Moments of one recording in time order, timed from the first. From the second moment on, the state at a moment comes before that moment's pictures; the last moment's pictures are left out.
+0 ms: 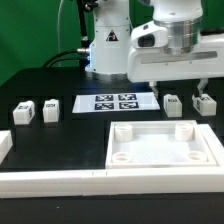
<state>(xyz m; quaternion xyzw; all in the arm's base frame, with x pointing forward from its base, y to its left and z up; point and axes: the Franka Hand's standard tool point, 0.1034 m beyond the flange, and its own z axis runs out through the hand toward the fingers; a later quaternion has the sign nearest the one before) 0.408 0.145 0.049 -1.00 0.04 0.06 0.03</state>
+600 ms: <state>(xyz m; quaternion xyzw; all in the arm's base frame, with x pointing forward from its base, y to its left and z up) 0.390 0.199 0.051 -1.00 -0.01 0.06 0.04</state>
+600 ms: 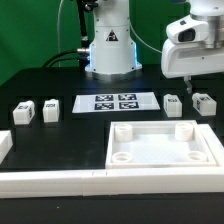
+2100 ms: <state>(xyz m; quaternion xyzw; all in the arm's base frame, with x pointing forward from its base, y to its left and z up) 0.376 0.207 0.023 -0.90 -0.05 0.43 0.00</state>
